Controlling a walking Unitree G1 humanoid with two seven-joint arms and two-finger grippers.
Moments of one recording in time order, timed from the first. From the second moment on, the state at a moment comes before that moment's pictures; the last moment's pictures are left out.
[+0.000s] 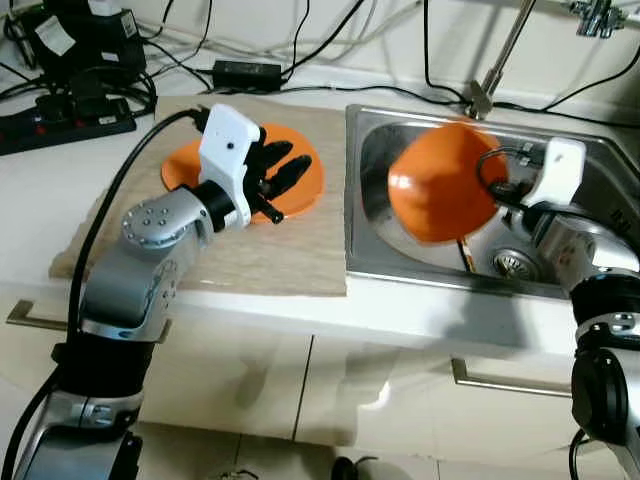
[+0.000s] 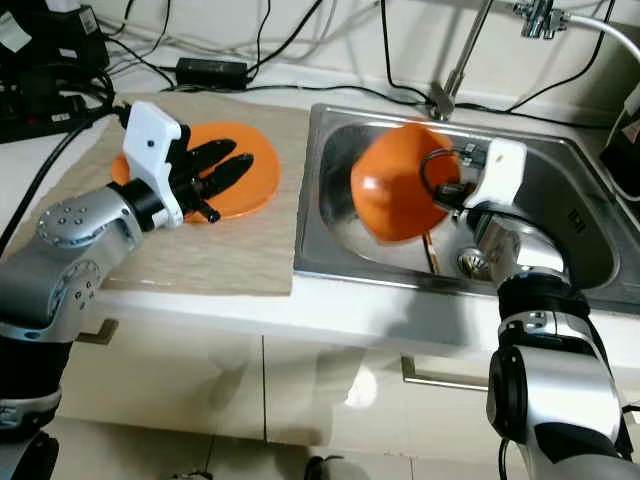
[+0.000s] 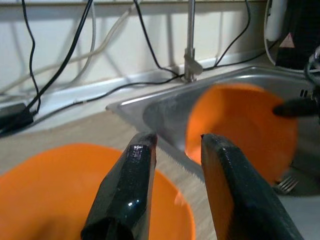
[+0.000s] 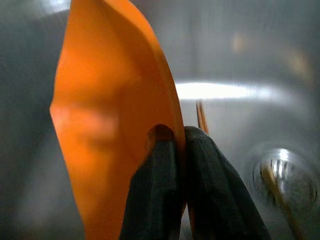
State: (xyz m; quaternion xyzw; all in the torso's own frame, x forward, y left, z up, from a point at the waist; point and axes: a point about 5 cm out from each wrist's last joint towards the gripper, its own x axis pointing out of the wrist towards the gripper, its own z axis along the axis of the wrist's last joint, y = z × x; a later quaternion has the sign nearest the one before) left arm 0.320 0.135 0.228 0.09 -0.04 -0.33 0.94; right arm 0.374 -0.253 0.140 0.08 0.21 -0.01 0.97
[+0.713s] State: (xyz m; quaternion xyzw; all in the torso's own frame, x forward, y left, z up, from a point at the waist) left arm 0.302 0.129 0.215 0.08 0.00 -0.41 0.91; right arm 0.366 -0.249 0.113 0.11 0.27 0.00 0.96
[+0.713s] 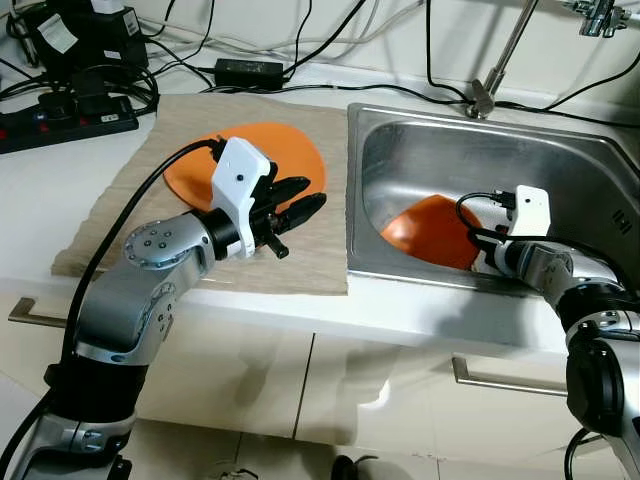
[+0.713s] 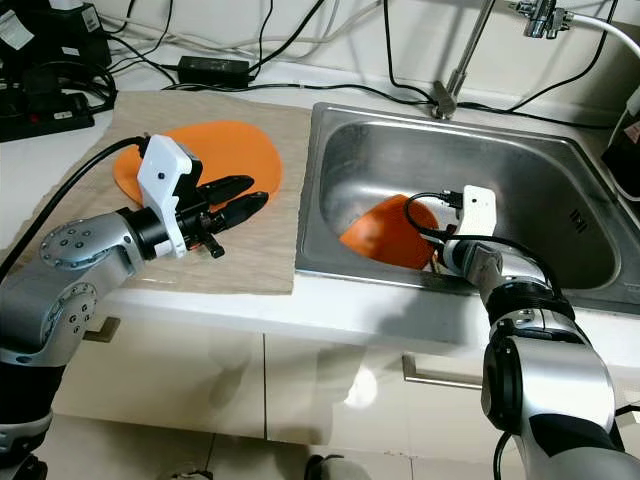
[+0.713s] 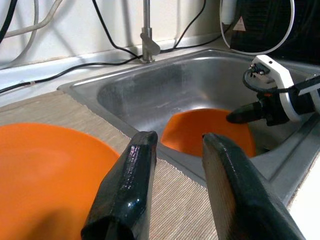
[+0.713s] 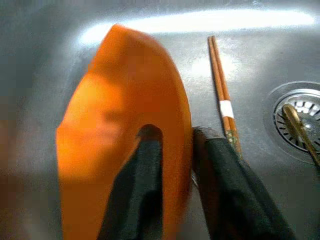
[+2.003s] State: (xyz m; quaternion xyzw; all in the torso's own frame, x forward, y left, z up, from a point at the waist) left arm 0.357 0.251 0.210 0.01 0.07 -0.11 0.99; right arm 0.351 -0.140 0.196 0.14 -0.08 0.24 0.96
